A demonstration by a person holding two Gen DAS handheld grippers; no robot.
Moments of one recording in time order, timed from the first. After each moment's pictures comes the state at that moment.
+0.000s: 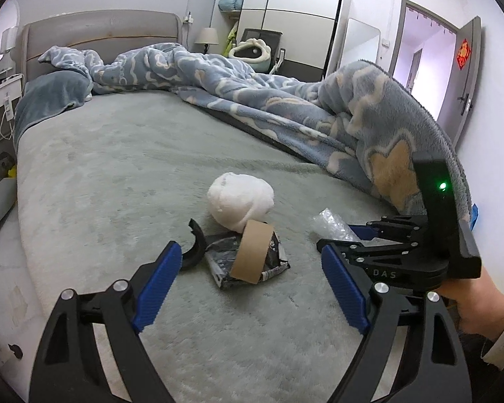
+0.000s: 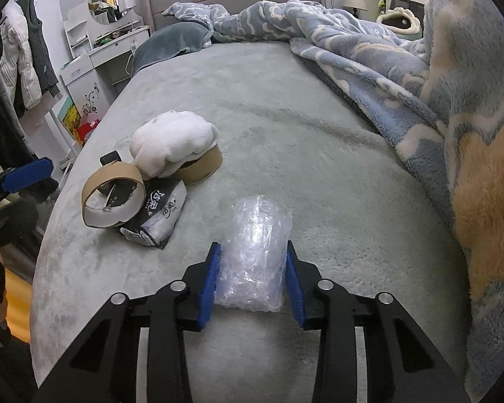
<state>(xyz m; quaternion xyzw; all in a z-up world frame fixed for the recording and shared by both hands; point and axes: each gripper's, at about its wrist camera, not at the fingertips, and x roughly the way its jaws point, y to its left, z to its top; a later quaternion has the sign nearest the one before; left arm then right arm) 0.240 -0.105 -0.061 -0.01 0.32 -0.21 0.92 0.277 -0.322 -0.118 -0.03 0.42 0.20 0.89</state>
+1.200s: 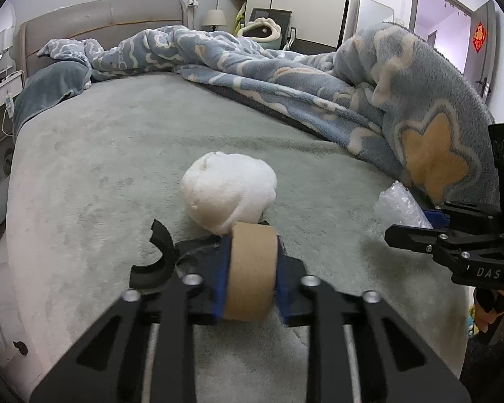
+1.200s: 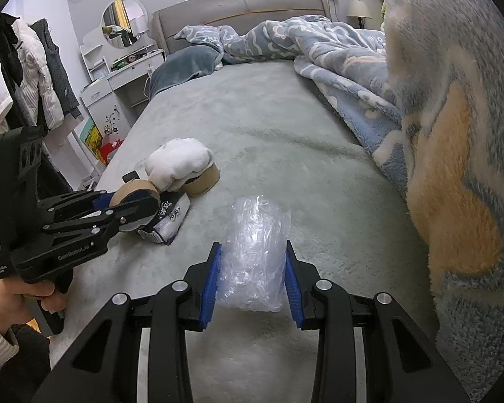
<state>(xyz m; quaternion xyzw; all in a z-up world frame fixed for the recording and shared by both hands) 0.280 -0.142 -0.095 0.02 0.35 -0.18 0.92 0.262 -0.364 -0.100 0.01 0.38 0.24 0.89</state>
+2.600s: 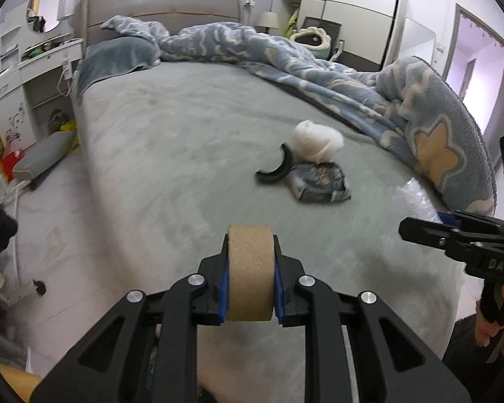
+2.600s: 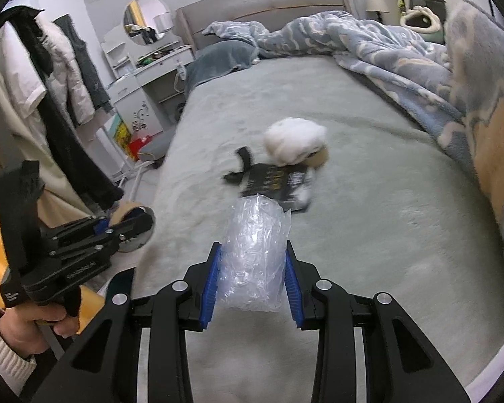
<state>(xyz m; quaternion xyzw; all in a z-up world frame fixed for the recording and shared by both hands) 0.171 -0.041 -0.080 -0.03 0.37 -0.08 0.93 0.177 -0.272 -0.076 0.03 0.39 0.29 0.87</state>
